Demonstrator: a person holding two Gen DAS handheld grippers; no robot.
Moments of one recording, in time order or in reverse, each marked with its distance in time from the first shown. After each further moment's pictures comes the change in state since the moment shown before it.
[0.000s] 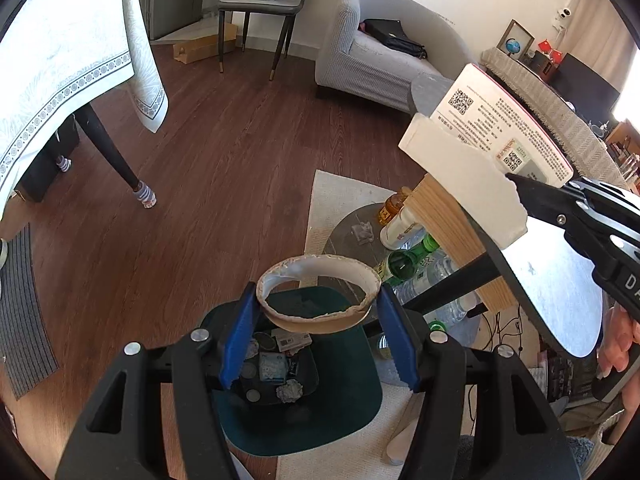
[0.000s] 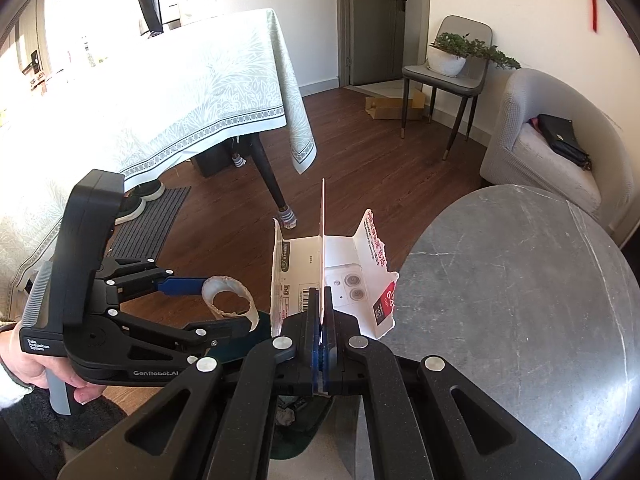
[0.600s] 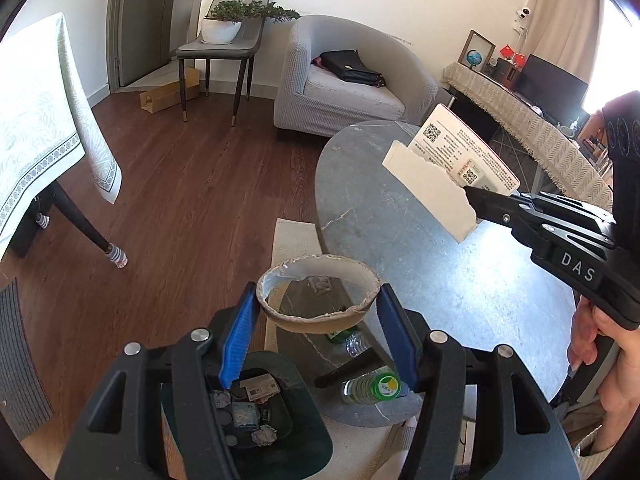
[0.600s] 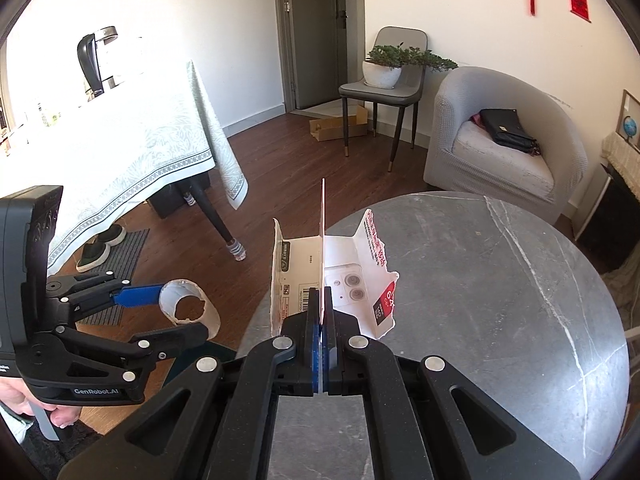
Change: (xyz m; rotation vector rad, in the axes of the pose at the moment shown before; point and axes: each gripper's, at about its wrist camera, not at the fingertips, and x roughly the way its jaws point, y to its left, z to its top) left arm -0.014 -0.079 0.049 0.094 -0.125 -0.058; right arm -0.039 -0.089 0.002 0.130 -0.096 -0.114
